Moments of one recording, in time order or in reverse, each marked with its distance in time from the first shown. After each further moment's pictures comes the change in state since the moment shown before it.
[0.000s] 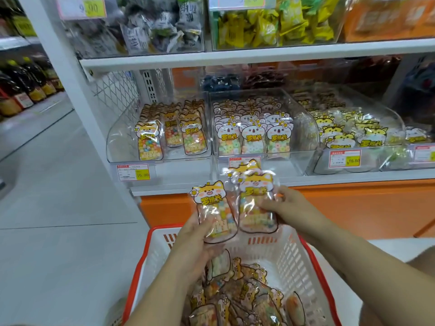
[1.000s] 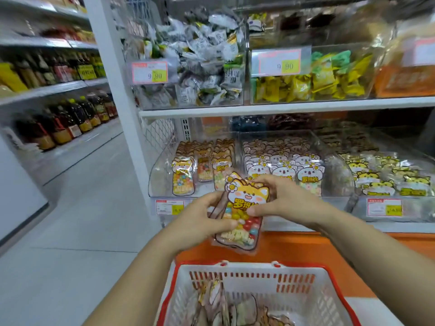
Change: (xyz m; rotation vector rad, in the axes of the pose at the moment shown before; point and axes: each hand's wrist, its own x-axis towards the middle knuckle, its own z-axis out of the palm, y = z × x) left_hand 0.002 0.140 -0.016 0.809 -0.201 0.412; right_hand 0.015 -0.132 0.039 -0.294 -0.304 -0.295
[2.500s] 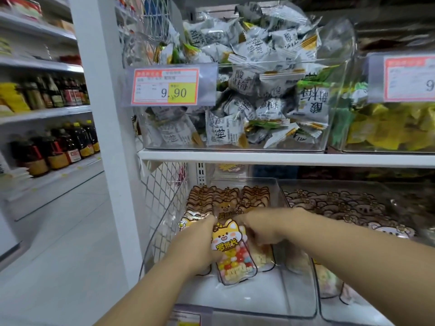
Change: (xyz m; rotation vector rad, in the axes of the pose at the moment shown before) left_hand 0.176 -0.083 -0.110 0.890 0.214 -0.096; right_hand 0.281 0.028 0.014 -1.192 -0.417 -0.036
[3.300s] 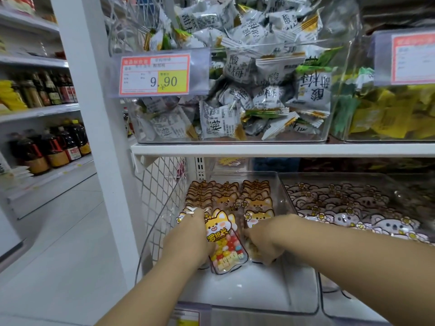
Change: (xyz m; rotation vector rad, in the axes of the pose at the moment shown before) left_hand 0.001 0.002 0.000 0.070 0.052 -0.231; right_hand -0.005 -0.028 0.013 -0.142 -0.287 0.248
